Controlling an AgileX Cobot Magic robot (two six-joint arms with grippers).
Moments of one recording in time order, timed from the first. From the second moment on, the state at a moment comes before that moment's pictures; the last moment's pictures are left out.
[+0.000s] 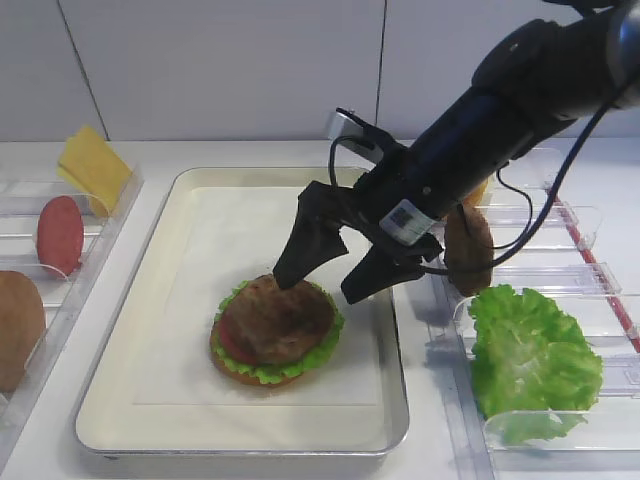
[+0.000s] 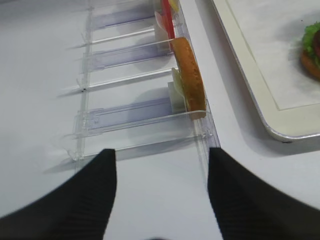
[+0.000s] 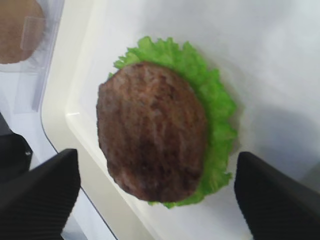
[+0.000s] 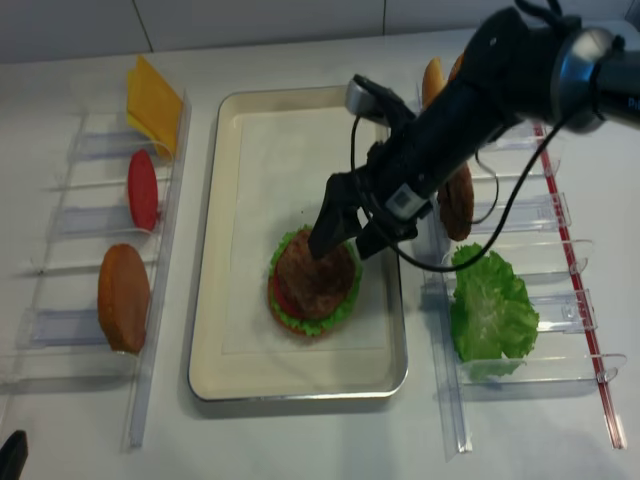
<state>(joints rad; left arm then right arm) -0.08 -0.02 -0.49 0.10 1.17 0.03 0.38 1.90 -1.23 0.97 1.05 -0.59</state>
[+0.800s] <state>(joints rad) -0.08 -0.02 -0.49 0.10 1.17 0.03 0.38 1.90 -1.69 0.49 1.22 -0.28</state>
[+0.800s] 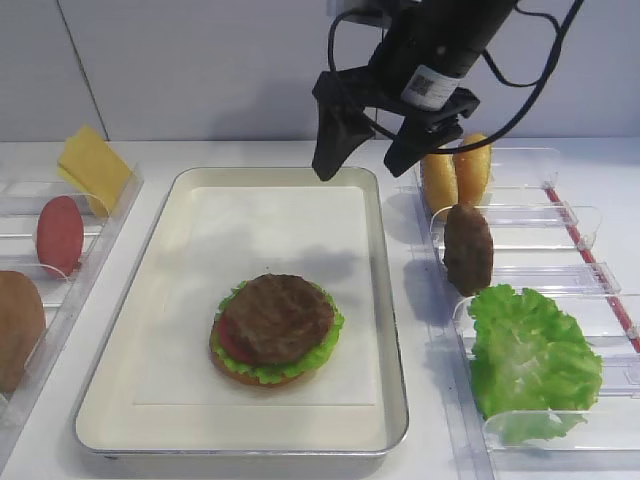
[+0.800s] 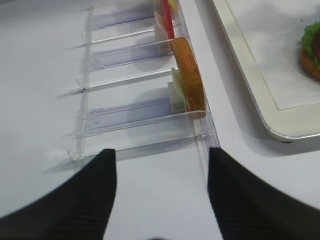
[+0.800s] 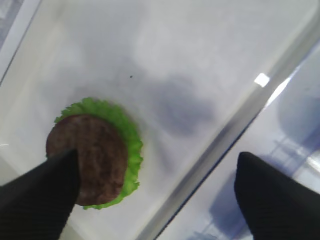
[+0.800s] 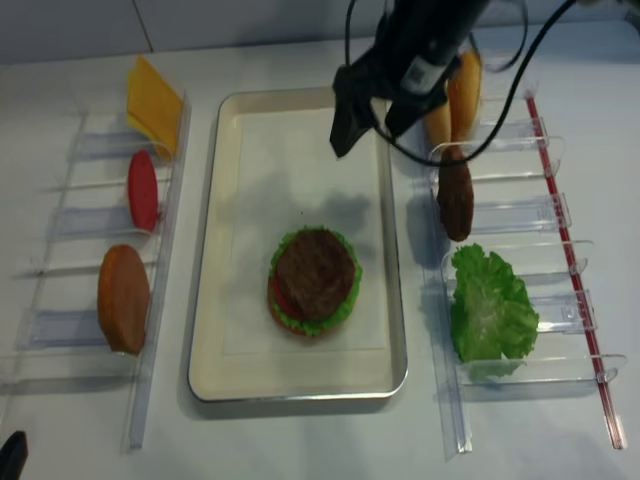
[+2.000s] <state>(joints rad) -0.08 -0.02 -0.49 0.10 1.17 0.03 0.38 1.38 -1.35 0.07 1.25 -0.22</state>
